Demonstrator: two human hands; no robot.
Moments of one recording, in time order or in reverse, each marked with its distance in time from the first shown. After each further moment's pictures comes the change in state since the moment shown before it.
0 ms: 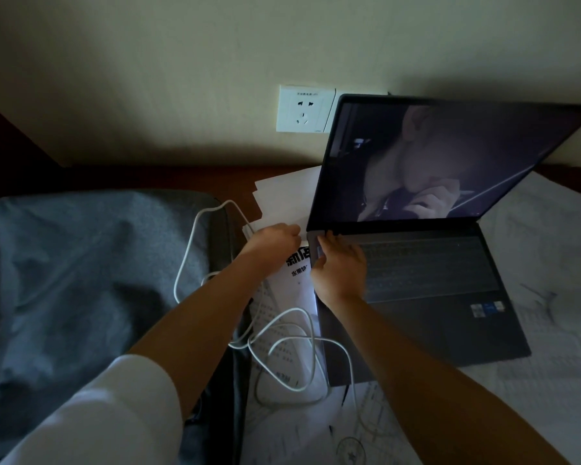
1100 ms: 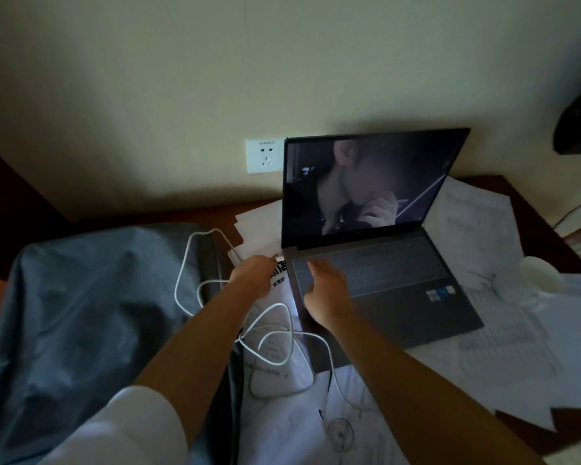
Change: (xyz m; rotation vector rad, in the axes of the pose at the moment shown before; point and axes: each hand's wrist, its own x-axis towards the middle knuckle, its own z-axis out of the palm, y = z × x) left_hand -0.039 0.031 -0.012 -0.305 -0.021 -0.283; right_hand -0.049 0.007 -0.056 0.211 -0.228 0.107
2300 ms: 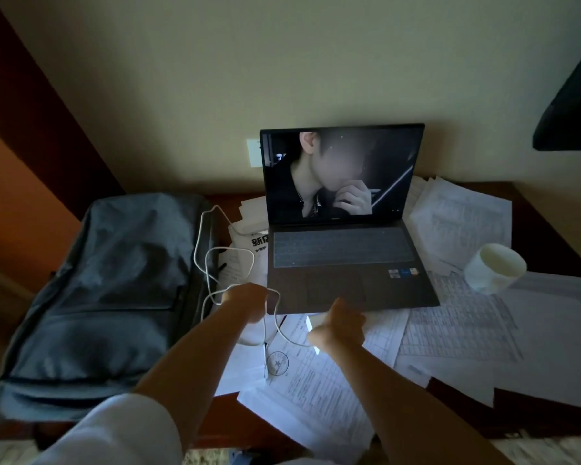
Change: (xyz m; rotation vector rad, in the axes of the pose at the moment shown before) left_hand -0.128 0.105 0.062 0.206 -0.119 -0.249; right_hand -0.131 0.111 -0.021 -0.041 -0.221 0.361
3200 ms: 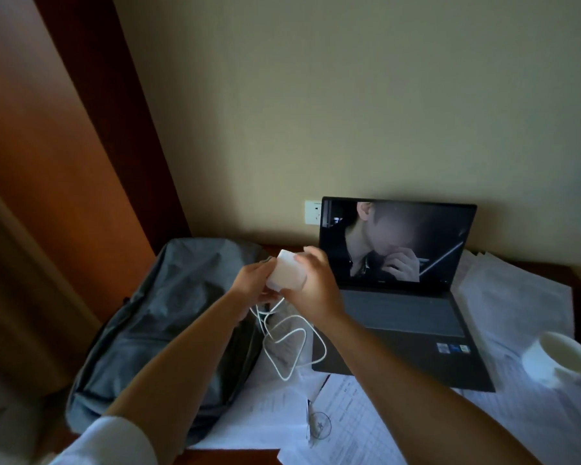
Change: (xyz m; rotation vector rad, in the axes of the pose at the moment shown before) left_hand -0.050 -0.081 -0.107 -1.754 0.383 -0.172; right_hand -0.034 -0.158 -0.069 0.473 0.295 -1.007
